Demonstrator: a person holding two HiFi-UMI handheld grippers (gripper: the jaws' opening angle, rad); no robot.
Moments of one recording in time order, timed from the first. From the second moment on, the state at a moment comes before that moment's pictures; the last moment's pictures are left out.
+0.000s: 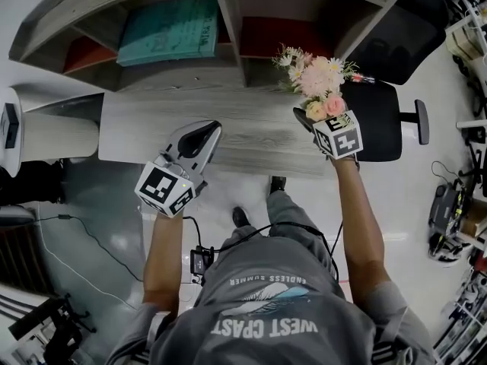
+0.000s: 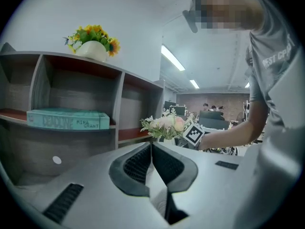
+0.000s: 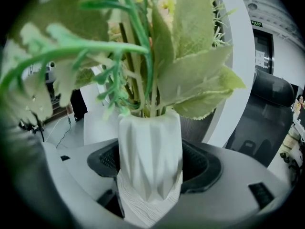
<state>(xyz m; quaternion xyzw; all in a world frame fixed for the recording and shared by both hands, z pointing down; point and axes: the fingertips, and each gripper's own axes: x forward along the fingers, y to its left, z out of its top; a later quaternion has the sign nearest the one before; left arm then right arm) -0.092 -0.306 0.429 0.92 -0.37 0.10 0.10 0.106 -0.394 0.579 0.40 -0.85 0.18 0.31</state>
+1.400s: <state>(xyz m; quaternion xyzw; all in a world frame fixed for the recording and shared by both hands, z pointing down) -0.093 -0.321 0.481 0.90 -0.40 0.12 0.15 0.102 -0.447 0.646 0.42 -0.86 0.13 0.24</state>
